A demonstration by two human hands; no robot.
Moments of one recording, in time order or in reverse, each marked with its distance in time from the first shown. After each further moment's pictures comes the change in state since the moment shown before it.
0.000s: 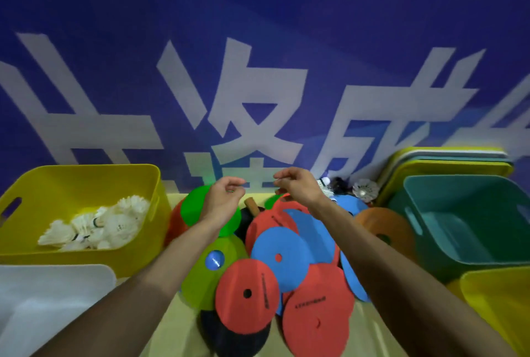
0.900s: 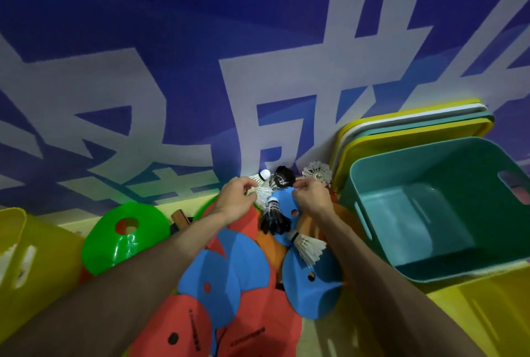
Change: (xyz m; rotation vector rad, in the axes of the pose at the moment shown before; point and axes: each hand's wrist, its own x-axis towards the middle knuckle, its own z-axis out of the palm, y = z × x) left_hand 0.090 0.001 0.229 0.611 -0.375 0.091; right_hand 0.070 0.137 -0.176 -0.249 0.272 0.245
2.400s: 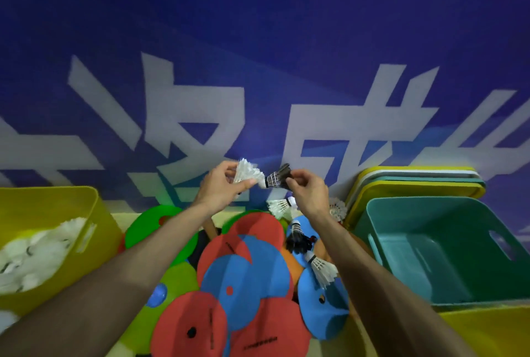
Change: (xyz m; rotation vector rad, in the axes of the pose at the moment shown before) left_hand -0.074 -0.014 -0.126 -0.441 0.319 0.051; right_hand -0.063 -0.107 0.018 0.185 0.135 -0.332
